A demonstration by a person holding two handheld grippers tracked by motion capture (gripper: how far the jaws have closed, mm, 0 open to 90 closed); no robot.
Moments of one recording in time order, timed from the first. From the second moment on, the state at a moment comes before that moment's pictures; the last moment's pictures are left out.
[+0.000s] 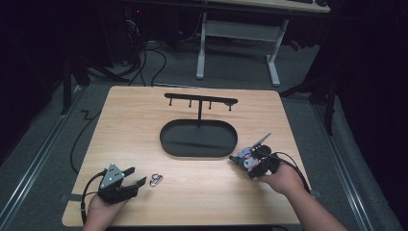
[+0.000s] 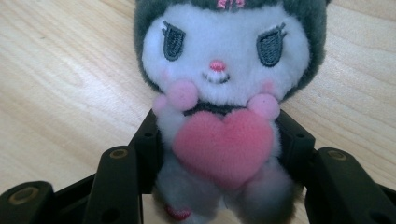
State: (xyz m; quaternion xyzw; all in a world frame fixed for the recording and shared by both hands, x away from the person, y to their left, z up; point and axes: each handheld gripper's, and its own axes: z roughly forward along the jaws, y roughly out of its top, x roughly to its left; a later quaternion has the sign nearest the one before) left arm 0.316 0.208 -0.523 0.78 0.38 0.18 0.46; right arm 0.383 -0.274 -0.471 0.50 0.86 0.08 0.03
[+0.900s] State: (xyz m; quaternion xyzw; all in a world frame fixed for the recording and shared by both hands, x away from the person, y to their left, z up) left arm 0.316 0.209 -0.524 0.78 0.38 0.18 0.46; right arm 0.379 -0.267 -0.403 0.51 0.85 0.09 0.02
